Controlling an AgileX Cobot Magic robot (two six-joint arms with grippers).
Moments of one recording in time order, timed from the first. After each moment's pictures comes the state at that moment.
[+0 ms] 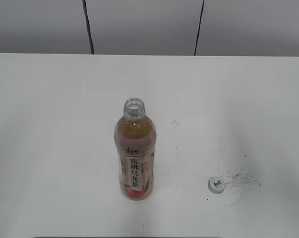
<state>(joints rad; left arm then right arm) -0.50 0.43 -0.69 0.10 1.17 -0.11 0.58 1.13 -1.03 -0.09 1.21 -0.02</state>
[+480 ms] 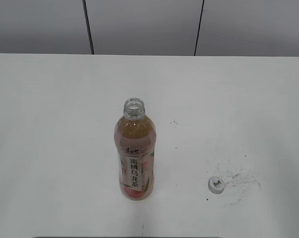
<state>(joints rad) -0.50 0.04 -0.63 0.06 1.22 -0.05 0.58 0.55 -0.63 -0.05 1.21 0.00</state>
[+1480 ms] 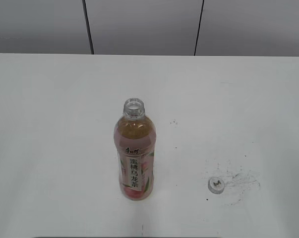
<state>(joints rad) -0.50 0.01 -0.56 0.01 1.03 -0.02 0.58 0.28 -0.51 -0.05 1.10 0.00</state>
